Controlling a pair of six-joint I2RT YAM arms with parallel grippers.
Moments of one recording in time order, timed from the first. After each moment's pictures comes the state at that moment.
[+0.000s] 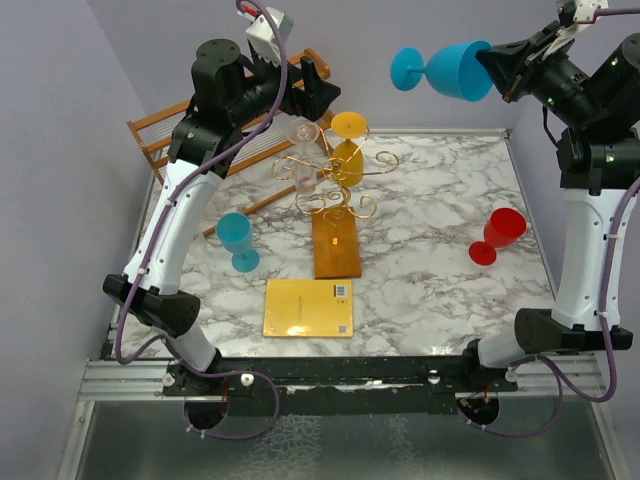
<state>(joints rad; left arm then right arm) -0.41 1.66 2.12 -0.47 0.35 -0.15 -0.03 1.48 2.15 -0.49 -0.62 -0.08</state>
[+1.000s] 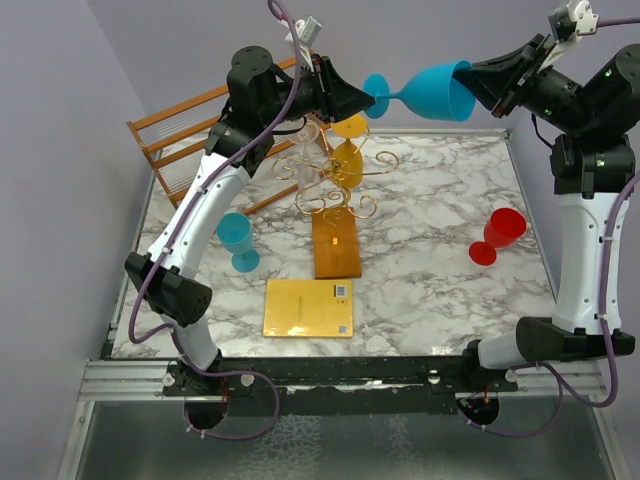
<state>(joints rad) -0.48 1.75 2.07 -0.17 0.68 -0.61 -0.03 1.44 2.03 -0.32 -0.92 0.12</state>
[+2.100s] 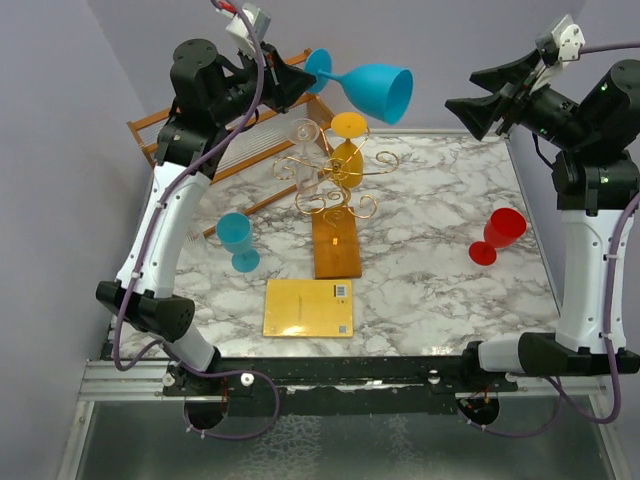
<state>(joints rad) -0.34 1.63 2.05 -0.31 0.57 -0.33 -0.02 1.35 1.94 -0.43 -0.87 -0.06</state>
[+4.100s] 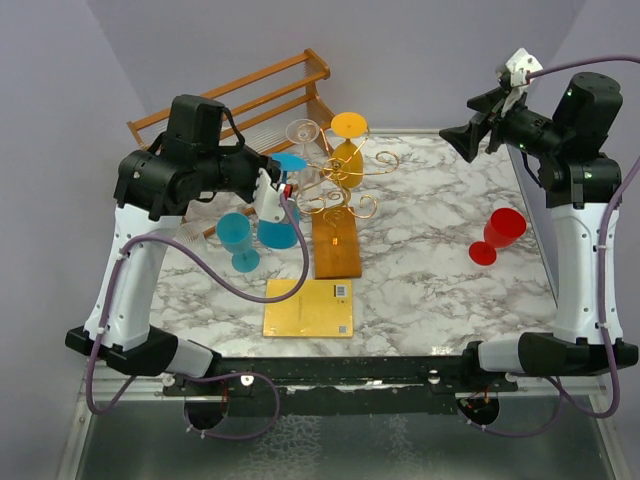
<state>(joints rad) -0.40 1.41 2.05 -1.33 0.56 1.60 -0.02 1.35 1.83 -0.64 -0.78 -0.38</state>
